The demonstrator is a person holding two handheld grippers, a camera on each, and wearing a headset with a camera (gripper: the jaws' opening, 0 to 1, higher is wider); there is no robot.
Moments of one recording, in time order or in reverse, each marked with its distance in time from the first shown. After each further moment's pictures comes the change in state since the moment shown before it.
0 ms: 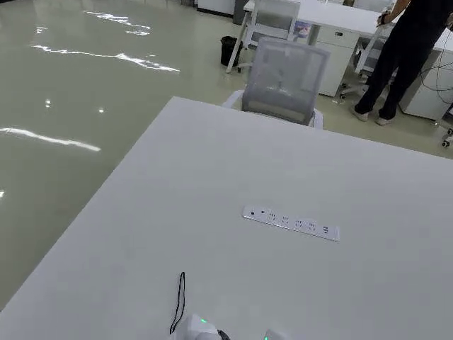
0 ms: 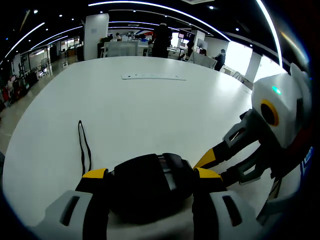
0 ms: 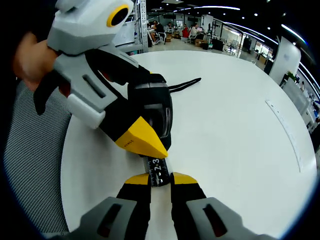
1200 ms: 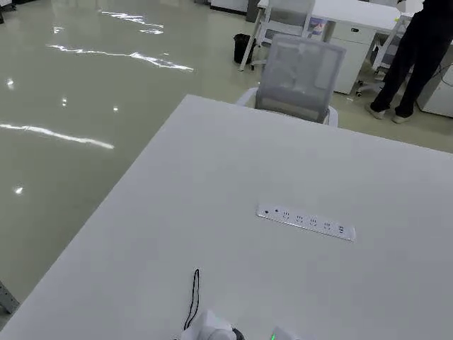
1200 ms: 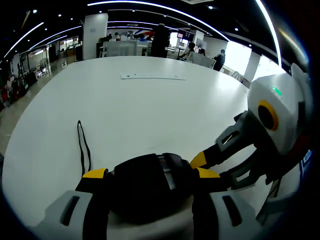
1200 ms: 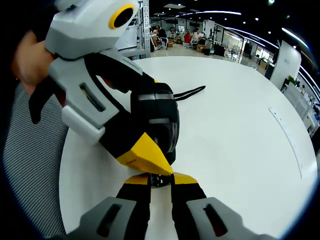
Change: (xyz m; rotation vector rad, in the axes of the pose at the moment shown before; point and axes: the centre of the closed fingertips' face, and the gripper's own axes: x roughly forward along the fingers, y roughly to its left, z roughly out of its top) left arm 0.000 0.000 0.001 0.003 0.002 -0.012; right arm 0.009 0.004 0.016 -0.022 -0.057 0.004
